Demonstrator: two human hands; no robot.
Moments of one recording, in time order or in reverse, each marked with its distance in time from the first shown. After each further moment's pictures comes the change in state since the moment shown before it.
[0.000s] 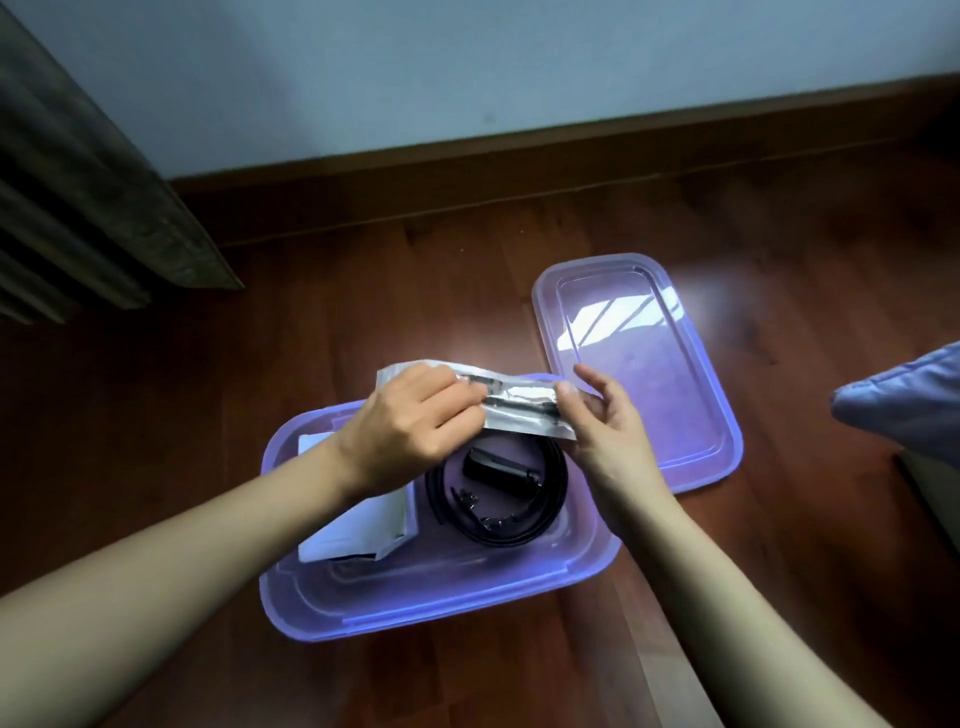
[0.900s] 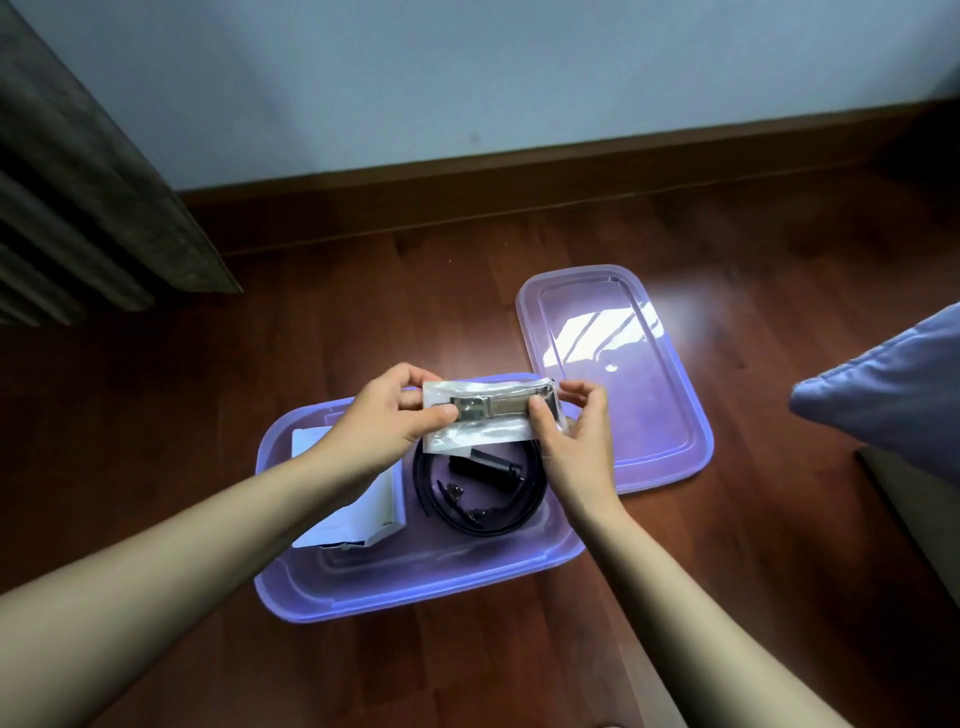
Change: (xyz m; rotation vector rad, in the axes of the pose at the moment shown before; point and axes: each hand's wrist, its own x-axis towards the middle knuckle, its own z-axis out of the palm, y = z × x) left_hand 0.017 0.029 -0.027 -1.267 -0.094 -1.498; right_hand -0.010 0.015 0.001 -0.367 0.180 -0.264
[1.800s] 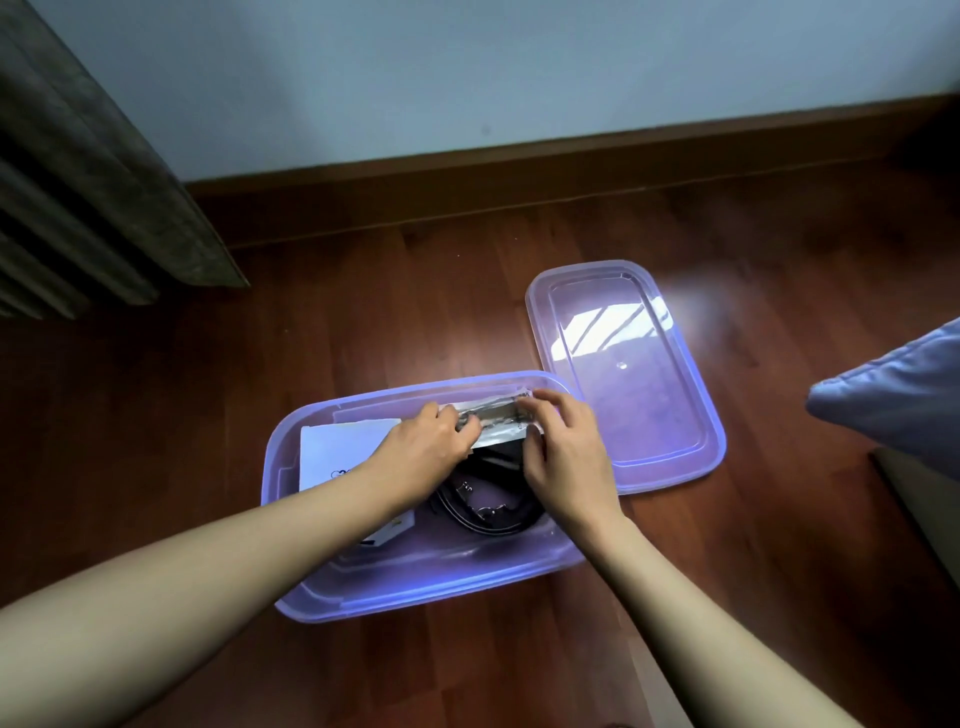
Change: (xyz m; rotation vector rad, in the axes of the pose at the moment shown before) left_hand 0.041 -0.071 0.007 1.693 -0.055 0.650; right_hand 0.004 0.031 0.010 -0.649 -0.064 -0.548
